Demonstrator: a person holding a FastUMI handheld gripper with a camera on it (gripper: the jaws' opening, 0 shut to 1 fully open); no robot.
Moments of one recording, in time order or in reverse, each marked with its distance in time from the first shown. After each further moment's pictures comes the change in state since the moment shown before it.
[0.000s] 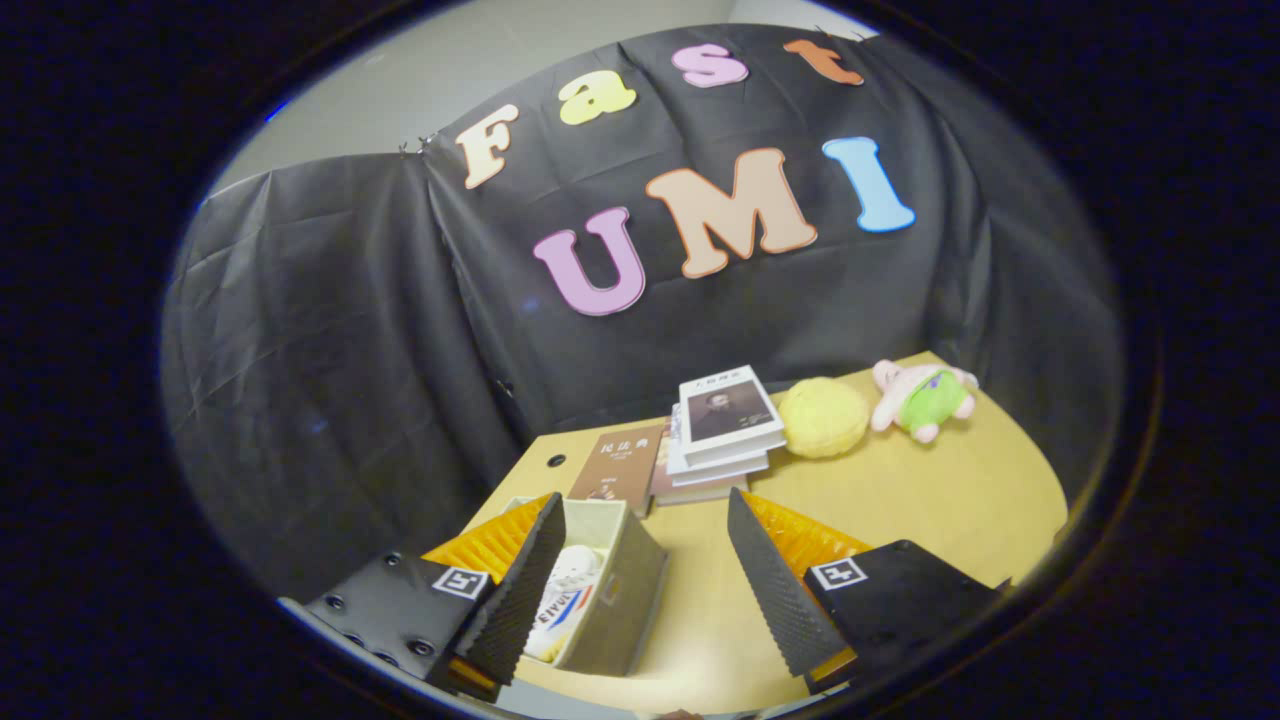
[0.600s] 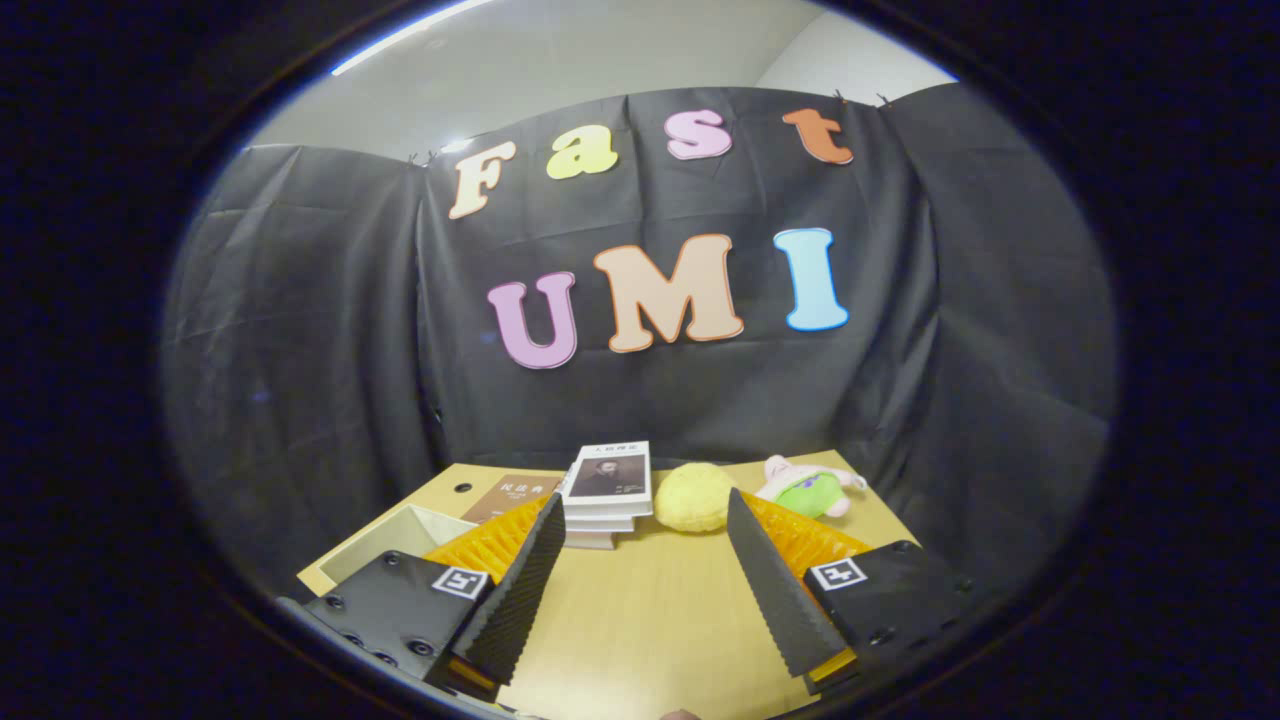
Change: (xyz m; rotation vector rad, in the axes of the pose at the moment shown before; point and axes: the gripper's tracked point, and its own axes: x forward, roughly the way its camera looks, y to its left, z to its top) arm -0.056 -0.135 0.061 -0.157 -0.199 -0.138
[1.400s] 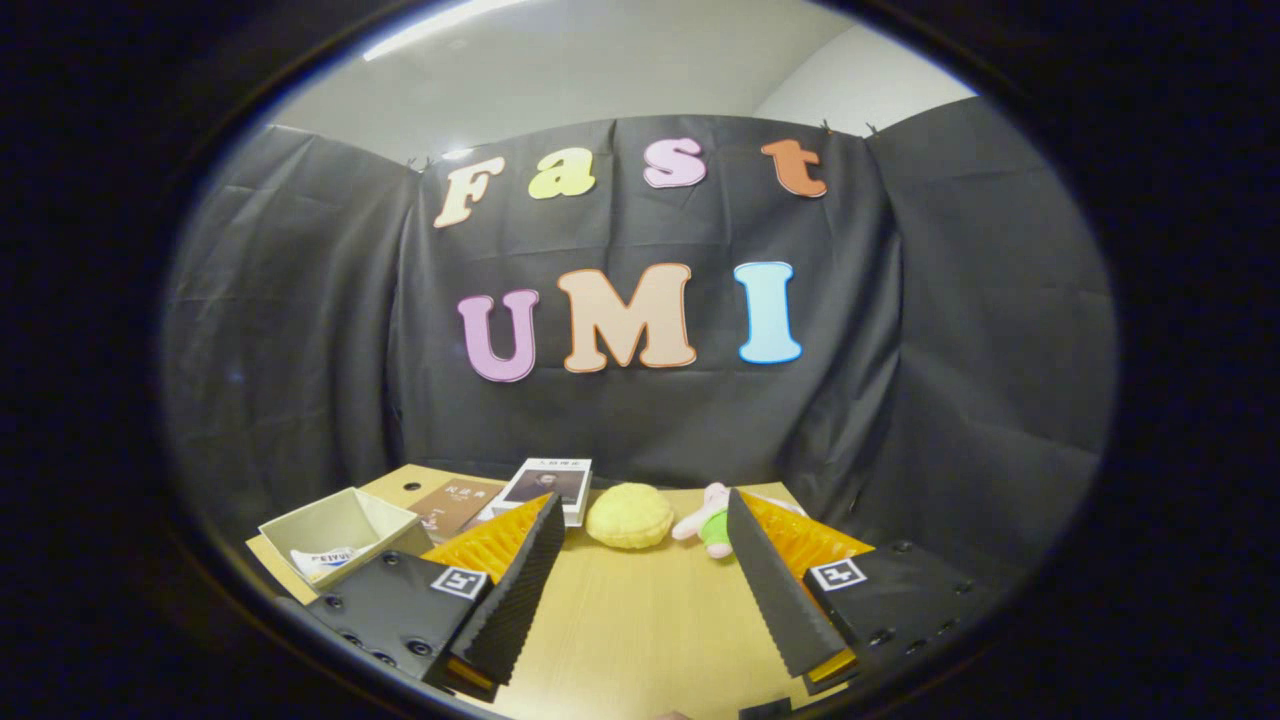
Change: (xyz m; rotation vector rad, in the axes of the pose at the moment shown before) arm -0.015 -0.060 -0.001 -0.063 -0.085 -0.040
